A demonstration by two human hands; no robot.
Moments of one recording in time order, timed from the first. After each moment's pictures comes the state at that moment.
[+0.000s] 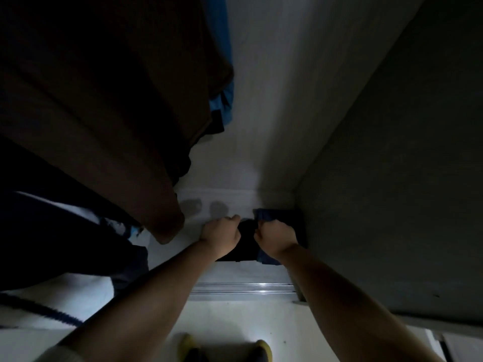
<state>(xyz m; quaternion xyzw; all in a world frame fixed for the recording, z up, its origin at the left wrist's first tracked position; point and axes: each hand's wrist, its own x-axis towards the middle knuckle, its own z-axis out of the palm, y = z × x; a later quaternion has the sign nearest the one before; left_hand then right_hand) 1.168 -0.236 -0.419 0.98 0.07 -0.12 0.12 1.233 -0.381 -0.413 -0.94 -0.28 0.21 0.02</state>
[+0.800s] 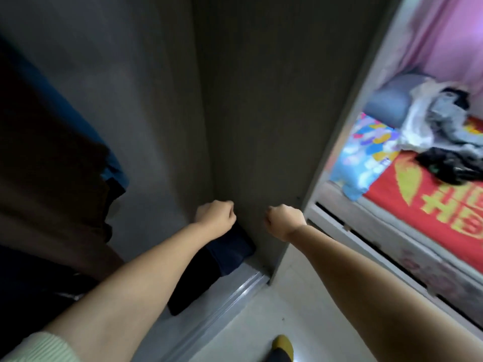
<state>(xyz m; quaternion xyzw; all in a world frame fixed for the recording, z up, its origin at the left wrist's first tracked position) 1.161 -0.349 -0.243 0.97 -0.19 -0.08 0.12 1.127 -0.543 -0.261 -1.00 -0.02 0.08 0.03</state>
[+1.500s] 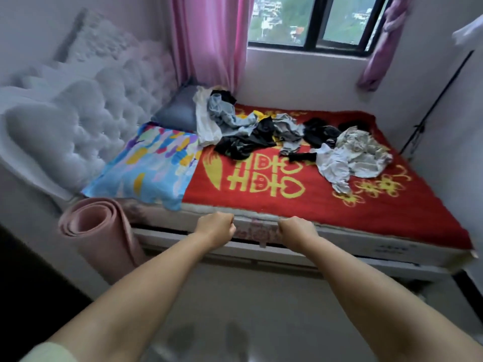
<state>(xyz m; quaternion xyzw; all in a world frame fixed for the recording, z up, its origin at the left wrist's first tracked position) 0.964 -0.815 -0.226 0.81 -0.57 -0.10 0.09 0.780 -0.939 -0.222 -0.91 0.39 0.12 0.04</state>
